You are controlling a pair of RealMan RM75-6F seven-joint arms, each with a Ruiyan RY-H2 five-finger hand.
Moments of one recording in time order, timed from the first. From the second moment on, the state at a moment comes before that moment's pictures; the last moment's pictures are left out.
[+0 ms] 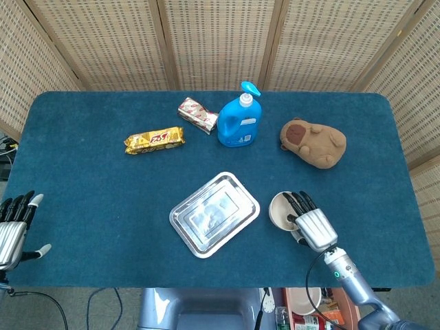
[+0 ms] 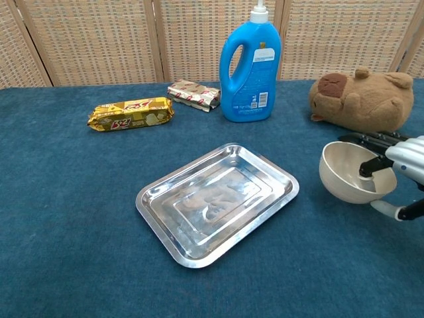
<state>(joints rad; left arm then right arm) -0.10 -1.07 -0.03 -1.71 1.40 1.38 0.22 0.39 -1.56 0.03 -1.18 -1.68 1.24 -0.07</state>
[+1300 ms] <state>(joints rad) -0.14 -1.07 -0.05 -1.70 1.31 1.32 0.20 0.77 -1.70 0.14 -1.36 -1.53 0.88 -0.65</state>
